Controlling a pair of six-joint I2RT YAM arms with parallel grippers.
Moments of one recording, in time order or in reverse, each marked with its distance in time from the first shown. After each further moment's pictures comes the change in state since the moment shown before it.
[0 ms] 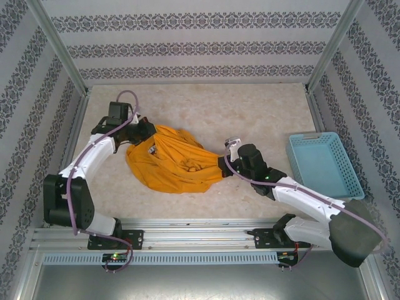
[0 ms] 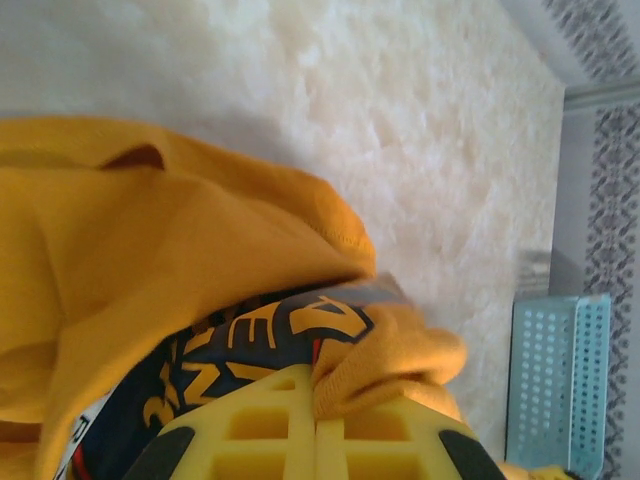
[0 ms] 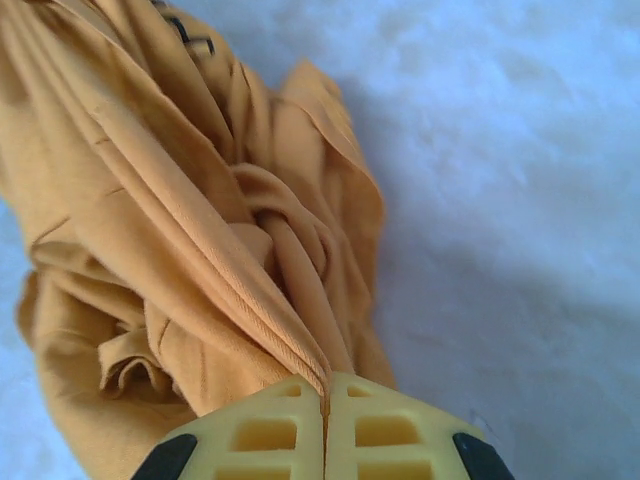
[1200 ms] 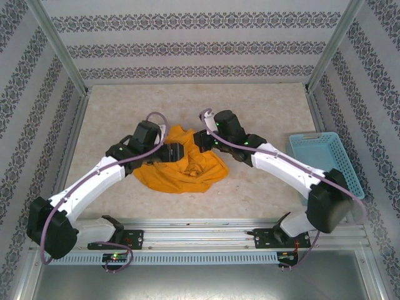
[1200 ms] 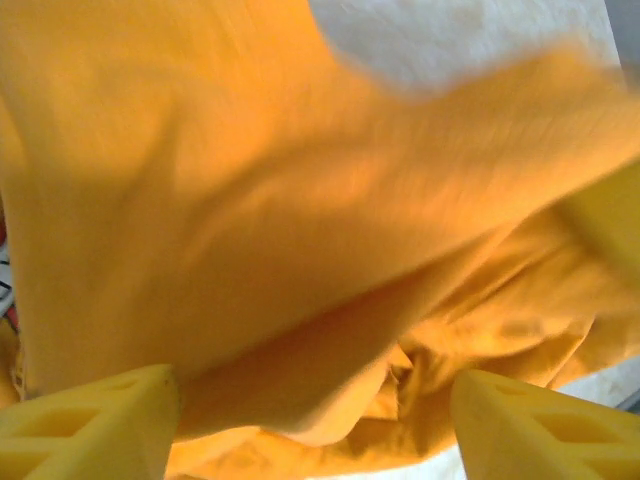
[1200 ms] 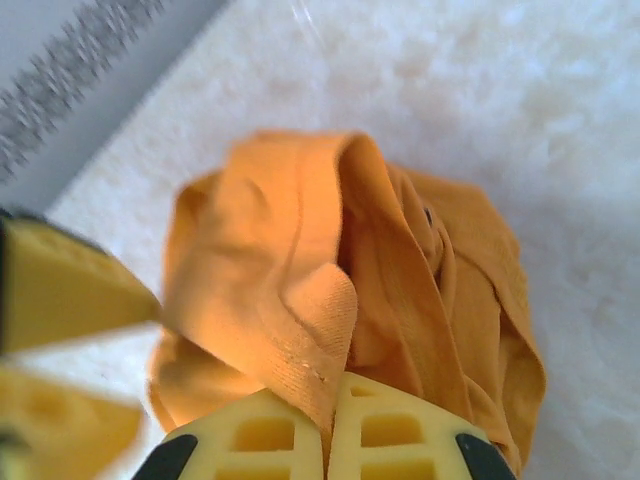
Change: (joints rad) left arm -0.432 -0.253 -0.127 -0.076 -0.336 0.116; right arm 0.048 0.316 0.560 -0.214 -0.145 0.011
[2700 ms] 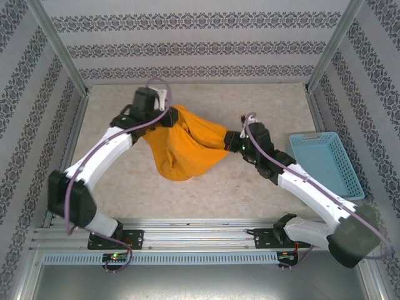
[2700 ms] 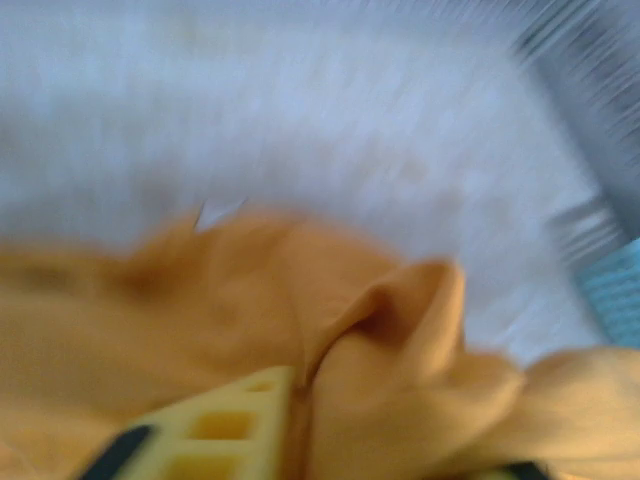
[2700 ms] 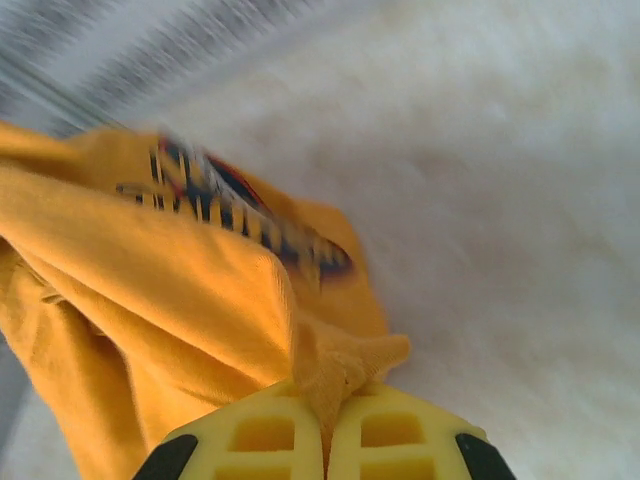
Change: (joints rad) left arm 0.159 0.373 0.351 0.067 0.040 0.167; right arm -0.132 -0.290 -0.328 0.016 0.230 0.355
